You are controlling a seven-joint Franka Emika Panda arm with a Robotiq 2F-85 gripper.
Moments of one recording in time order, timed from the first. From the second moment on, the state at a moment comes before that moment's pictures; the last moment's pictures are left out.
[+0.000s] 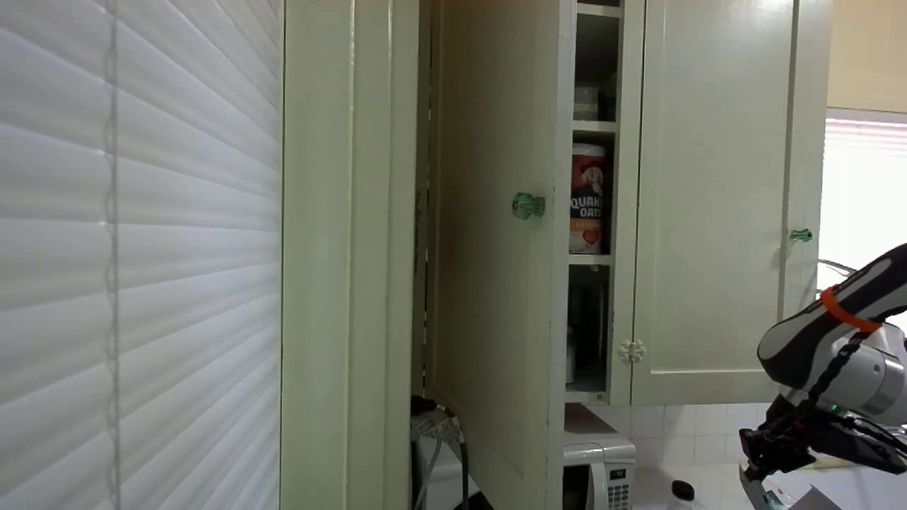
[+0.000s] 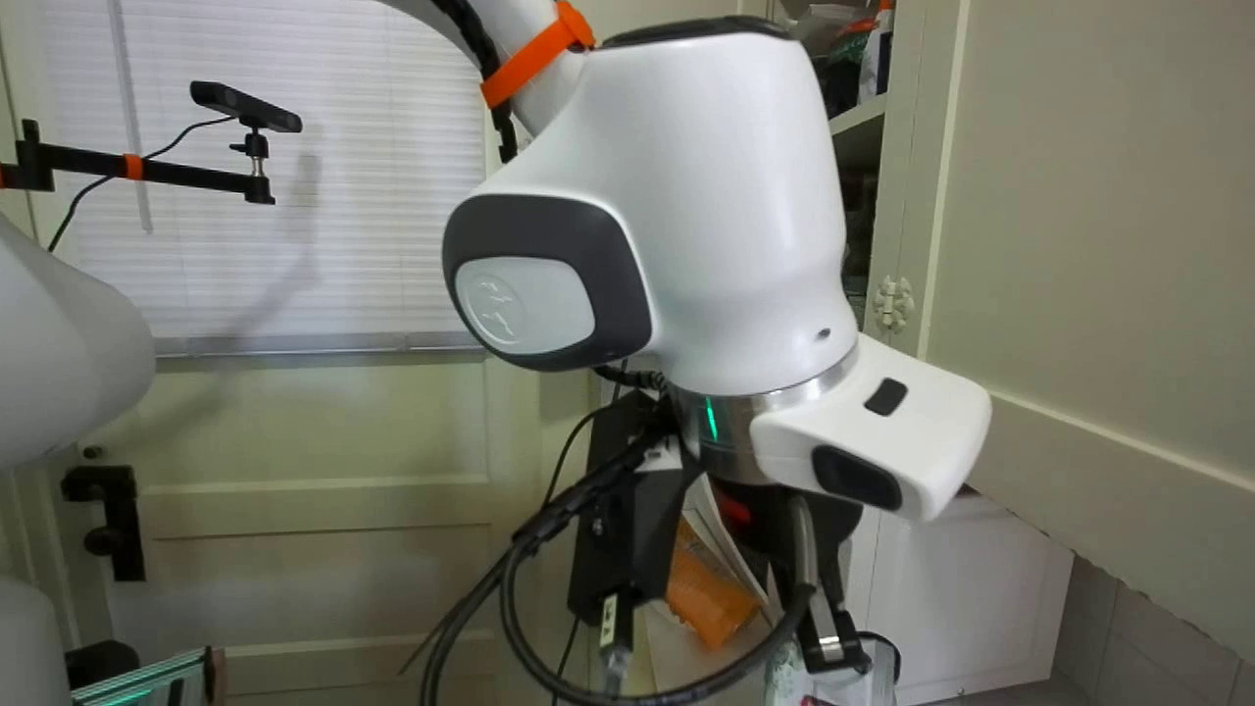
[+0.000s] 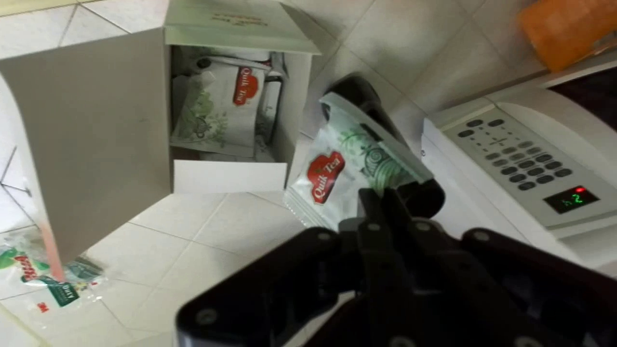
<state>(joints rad) -0.59 -0.24 0.16 -2.74 0.72 2.80 -0.42</state>
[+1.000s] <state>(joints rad) -0.34 -0.07 0.24 -2.73 0.86 2.92 -0.54</state>
